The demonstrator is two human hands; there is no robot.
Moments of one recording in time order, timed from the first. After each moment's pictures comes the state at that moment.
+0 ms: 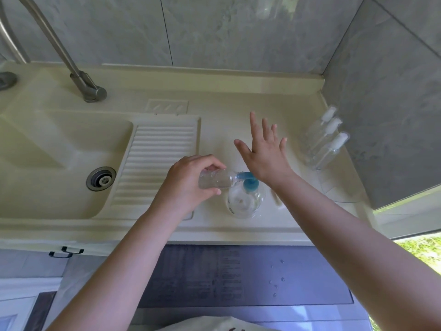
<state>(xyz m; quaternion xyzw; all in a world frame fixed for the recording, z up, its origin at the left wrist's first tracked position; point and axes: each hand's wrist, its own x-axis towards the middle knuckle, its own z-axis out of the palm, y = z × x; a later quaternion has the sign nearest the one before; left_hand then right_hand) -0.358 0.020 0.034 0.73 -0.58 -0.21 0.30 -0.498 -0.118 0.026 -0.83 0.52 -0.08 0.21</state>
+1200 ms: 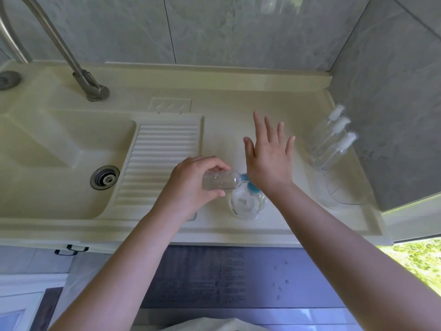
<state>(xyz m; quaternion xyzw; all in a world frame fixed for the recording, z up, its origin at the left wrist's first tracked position) -0.358 0.016 0.035 0.73 -0.58 -0.21 0.30 -0.493 -0.107 0.019 -0.81 0.54 -0.14 0.15</state>
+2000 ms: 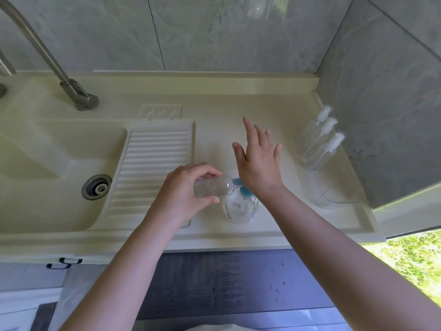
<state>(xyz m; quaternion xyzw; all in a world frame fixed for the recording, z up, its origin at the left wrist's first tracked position) -0.359 0.018 0.035 0.72 -0.58 -0.22 0.32 -0.491 -0.106 0.018 -0.79 0.54 -0.18 0.22</state>
